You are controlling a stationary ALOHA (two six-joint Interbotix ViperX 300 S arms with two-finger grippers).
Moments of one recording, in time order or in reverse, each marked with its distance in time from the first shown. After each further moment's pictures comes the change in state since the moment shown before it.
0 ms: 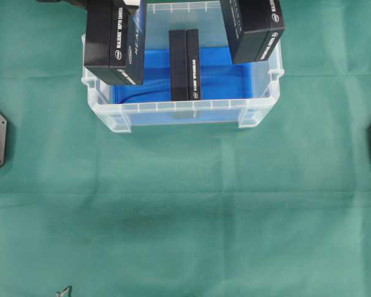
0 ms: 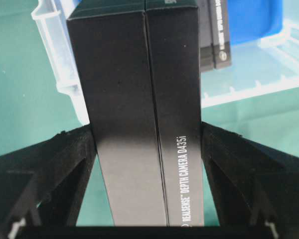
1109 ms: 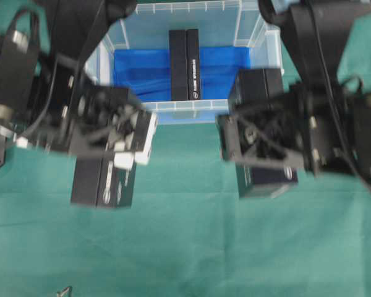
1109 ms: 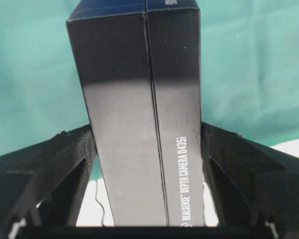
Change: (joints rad) left arm -0.465 -0.035 0.101 0.002 0.003 -0.388; right arm 0.526 0.003 0.000 -0.087 0.175 0.568
